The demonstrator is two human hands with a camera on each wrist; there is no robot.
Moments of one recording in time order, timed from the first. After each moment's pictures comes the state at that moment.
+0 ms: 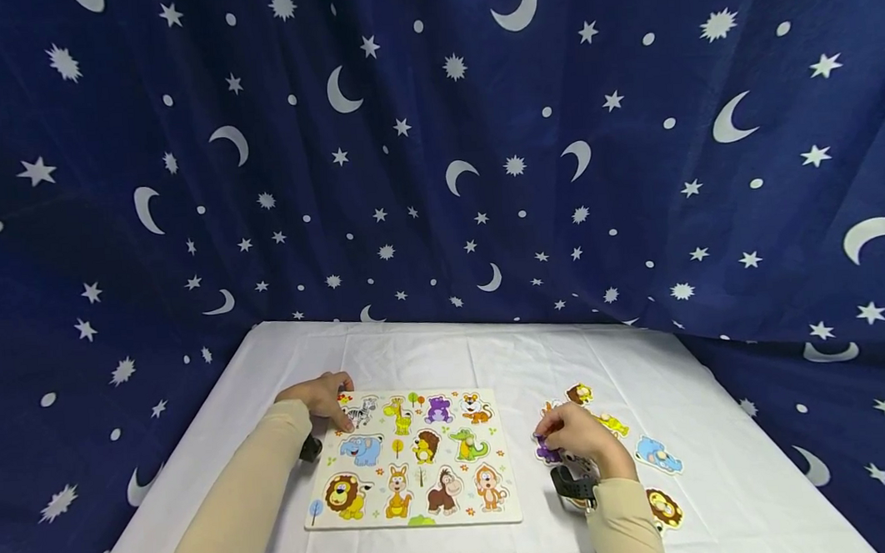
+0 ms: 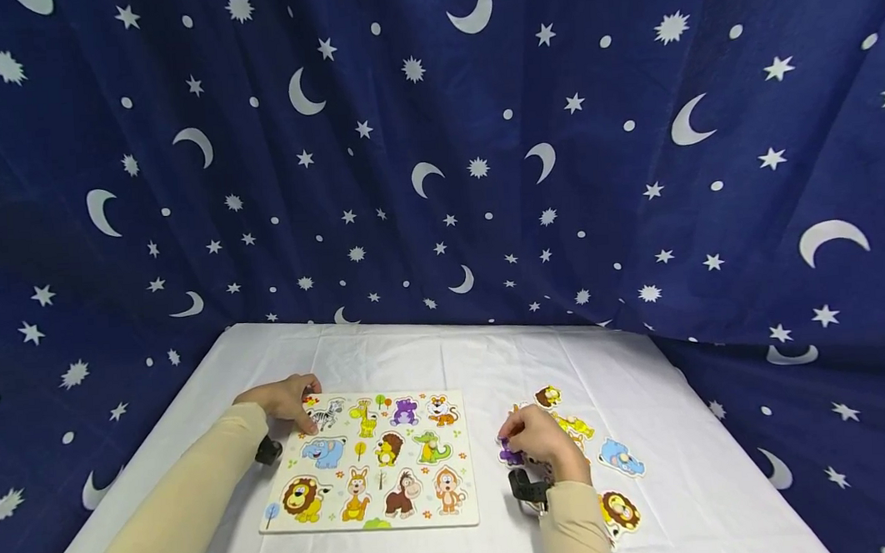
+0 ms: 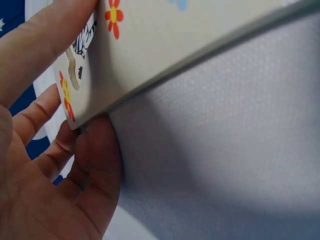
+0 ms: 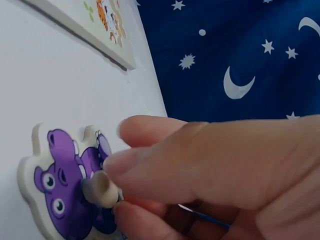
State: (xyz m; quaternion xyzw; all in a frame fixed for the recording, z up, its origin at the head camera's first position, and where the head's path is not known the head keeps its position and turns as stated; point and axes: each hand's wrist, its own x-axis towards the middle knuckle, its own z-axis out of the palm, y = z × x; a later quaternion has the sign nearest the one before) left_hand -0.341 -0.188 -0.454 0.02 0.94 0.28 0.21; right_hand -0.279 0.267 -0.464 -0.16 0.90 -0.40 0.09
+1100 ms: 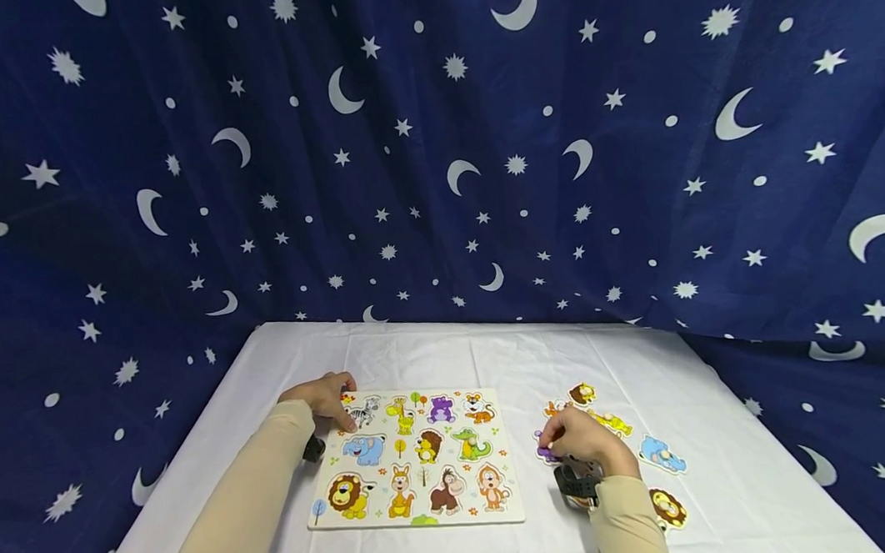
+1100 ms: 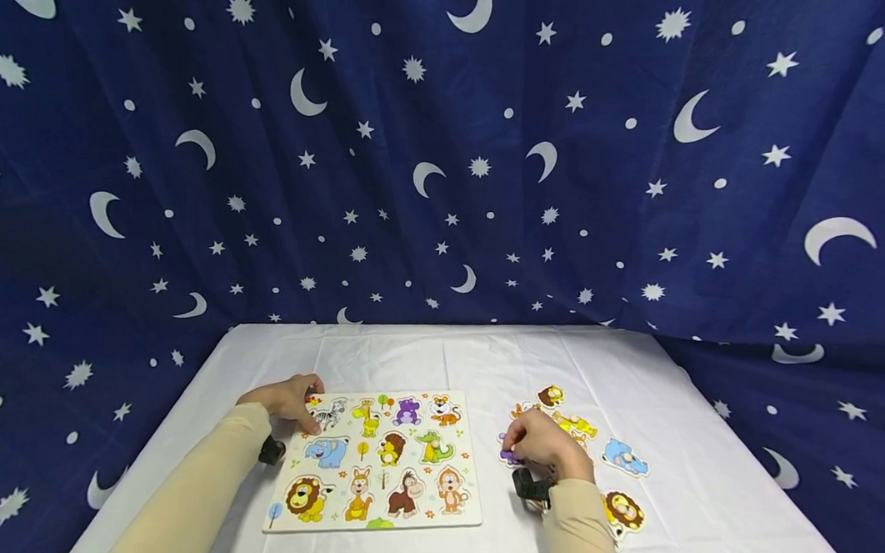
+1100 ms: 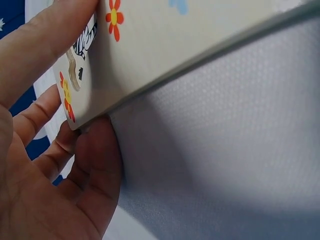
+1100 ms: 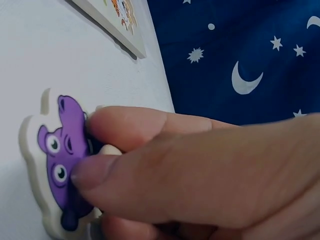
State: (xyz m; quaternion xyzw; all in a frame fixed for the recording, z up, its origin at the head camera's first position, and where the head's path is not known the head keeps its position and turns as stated) left_hand -0.343 -0.187 -0.458 0.00 0.94 0.29 0.21; right_hand -0.277 0.269 -0.469 -0.17 0.91 -0.37 0.12
